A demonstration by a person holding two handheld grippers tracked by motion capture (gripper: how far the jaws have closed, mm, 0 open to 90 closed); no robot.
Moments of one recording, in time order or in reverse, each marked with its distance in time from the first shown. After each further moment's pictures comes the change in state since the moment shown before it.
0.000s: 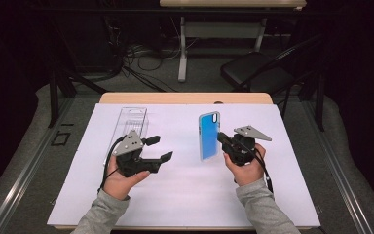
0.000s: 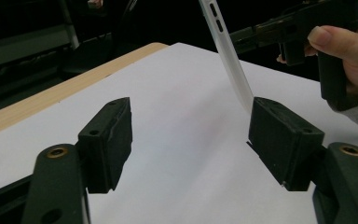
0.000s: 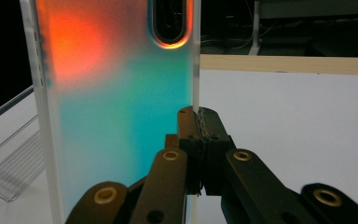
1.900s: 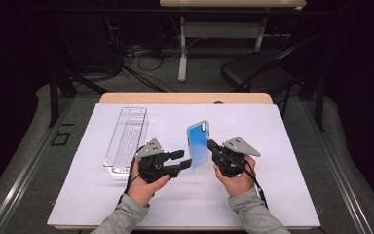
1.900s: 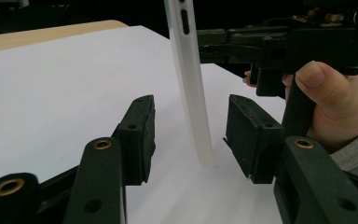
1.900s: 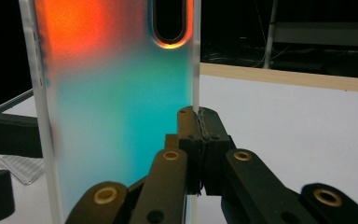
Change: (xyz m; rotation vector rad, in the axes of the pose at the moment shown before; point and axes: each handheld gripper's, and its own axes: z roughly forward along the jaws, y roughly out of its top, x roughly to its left) left arm -0.030 -0.019 0.045 0.025 -0.136 -0.196; right arm 0.029 -0.026 -0.003 -0.069 0.047 -0.096
